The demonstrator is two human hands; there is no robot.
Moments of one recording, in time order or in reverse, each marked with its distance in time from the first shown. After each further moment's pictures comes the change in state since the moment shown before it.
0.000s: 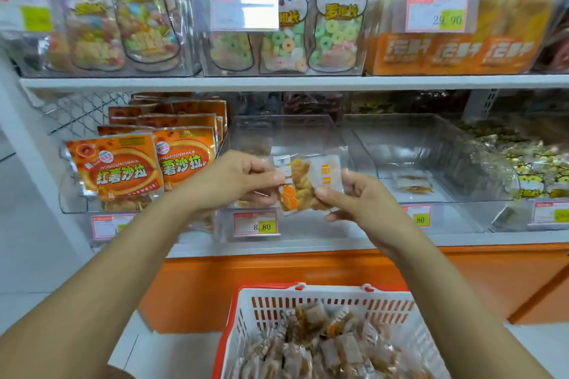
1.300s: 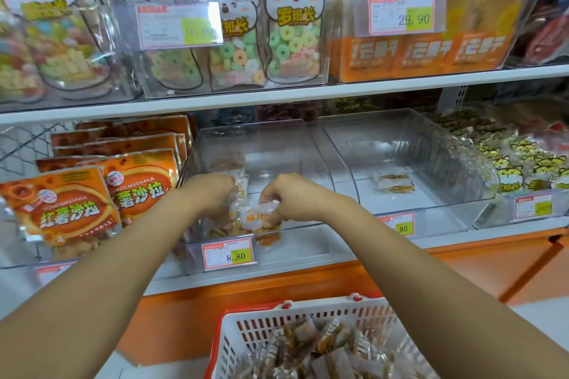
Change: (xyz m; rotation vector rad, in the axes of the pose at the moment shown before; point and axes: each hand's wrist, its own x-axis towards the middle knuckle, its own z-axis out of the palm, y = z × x) left_hand 0.106 -0.037 -0.018 1.428 -0.130 -0.215; right_hand 0.097 0.000 0.010 -0.990 -0.344 0.057
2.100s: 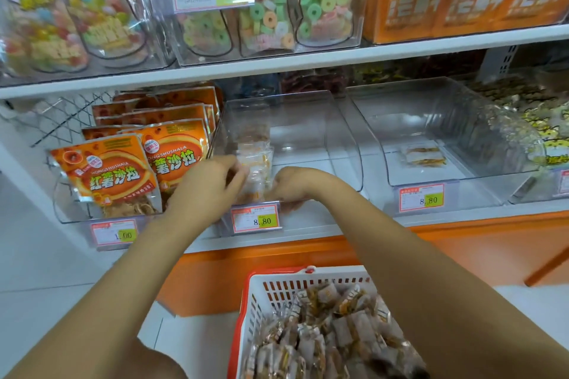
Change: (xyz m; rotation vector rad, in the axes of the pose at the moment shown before) left_hand -0.079 -0.008 0.032 -0.478 0.631 0.003; right_hand 0.024 -0.028 0.034 0.226 -0.264 0.185
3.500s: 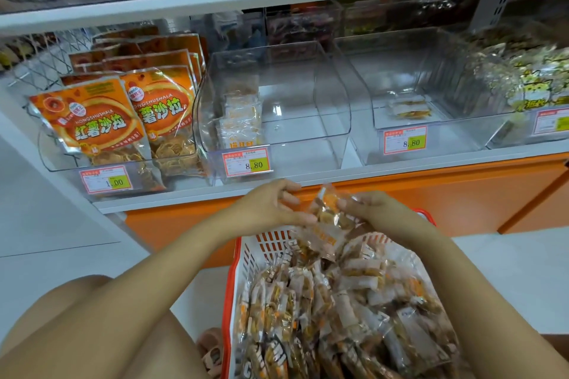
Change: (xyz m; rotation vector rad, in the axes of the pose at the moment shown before) left_hand -0.073 0.063 0.059 -0.648 -0.763 -0.236; right_hand -0.118 0.145 0.086 0.685 0.207 -0.056
